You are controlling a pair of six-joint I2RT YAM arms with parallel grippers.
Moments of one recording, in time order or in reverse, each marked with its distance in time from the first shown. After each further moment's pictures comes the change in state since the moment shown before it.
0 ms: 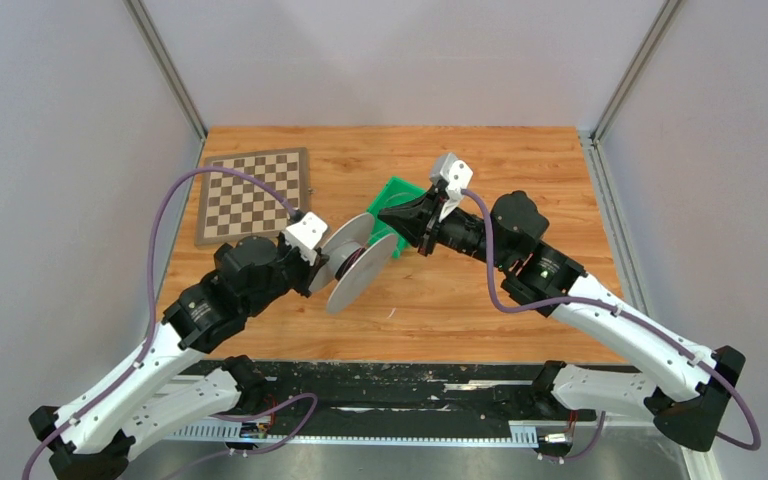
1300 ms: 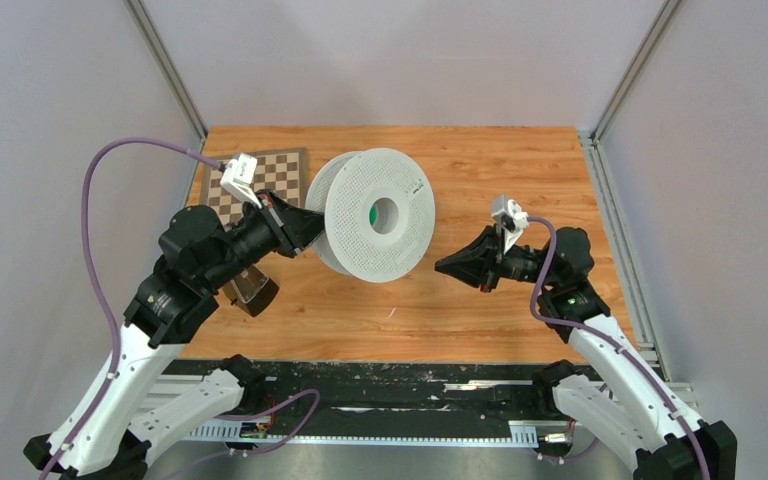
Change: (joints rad) left arm 0.200 0.072 0.275 0.108 0.267 -0.798; right arm -0.480 -0.262 -0.518 0.264 -0.746 0.298
